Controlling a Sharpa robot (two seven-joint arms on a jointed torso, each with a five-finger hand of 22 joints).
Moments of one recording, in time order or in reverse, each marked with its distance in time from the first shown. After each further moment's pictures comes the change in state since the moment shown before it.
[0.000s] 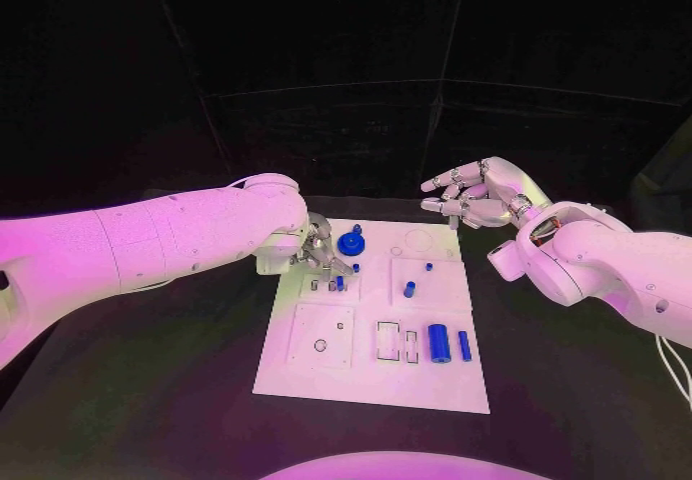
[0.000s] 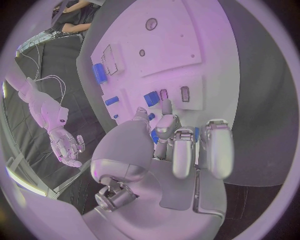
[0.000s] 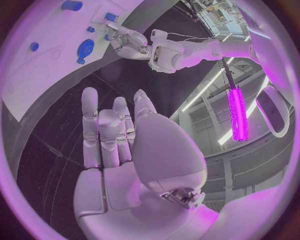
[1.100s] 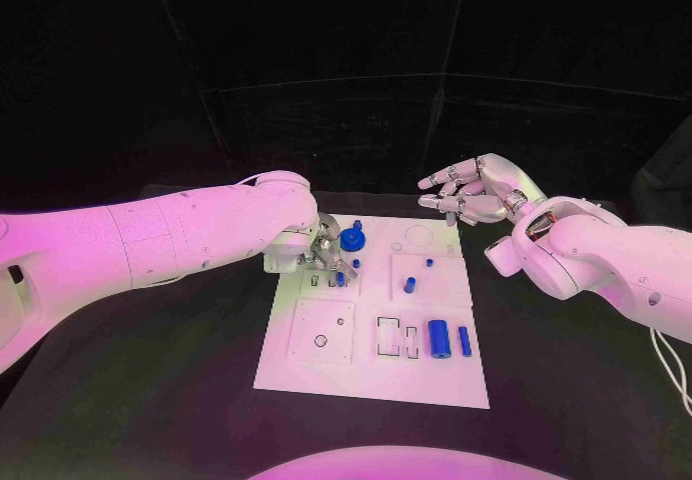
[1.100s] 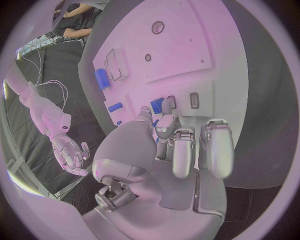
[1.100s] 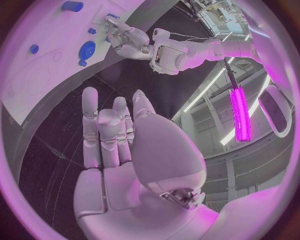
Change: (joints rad) left arm -0.004 0.027 0.000 0.000 -0.003 0.034 -0.005; left_hand 0.056 0.018 0.029 -0.048 0.000 -0.022 0.000 0.024 0.033 0.000 0.000 0.000 0.000 0.000 0.000 0.000 0.000 0.000 0.000 0.000 0.000 0.000; right arm 0.000 0.020 0.000 -0.019 0.001 0.014 -0.021; right_hand 0.020 0.009 -0.003 -0.003 0.003 0.000 0.000 0.004 0.000 0.000 0.000 -0.003 -0.008 0.000 0.000 -0.014 -0.001 0.000 0.000 0.000 -0.010 -0.007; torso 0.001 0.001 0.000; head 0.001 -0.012
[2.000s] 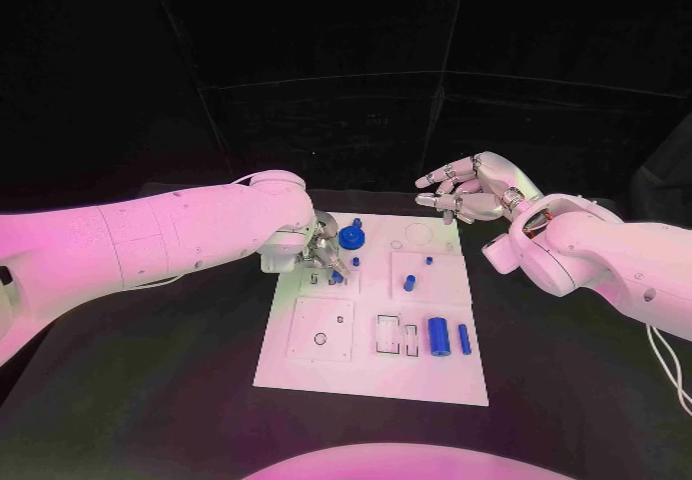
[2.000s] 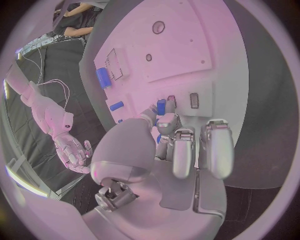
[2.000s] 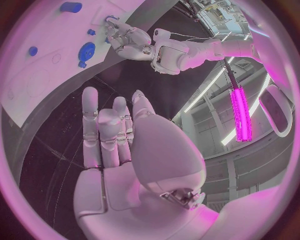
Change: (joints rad) left arm -0.002 -0.033 0.000 0.034 0.000 -0.041 0.016; left_hand 0.076 -0.048 0.426 -0.127 0.017 -0.061 0.004 0.009 0.047 -0.018 -0.003 -0.051 -0.039 0.002 -0.002 0.000 0.000 0.000 0.000 0.000 0.000 0.000; right arm 0.000 0.010 0.000 -0.009 0.000 0.011 -0.007; right_hand 0.005 0.005 -0.003 -0.003 0.024 0.000 0.000 0.004 0.000 0.000 0.000 -0.004 -0.009 0.000 0.000 -0.009 -0.002 0.000 0.000 0.000 -0.013 -0.014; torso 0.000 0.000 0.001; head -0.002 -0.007
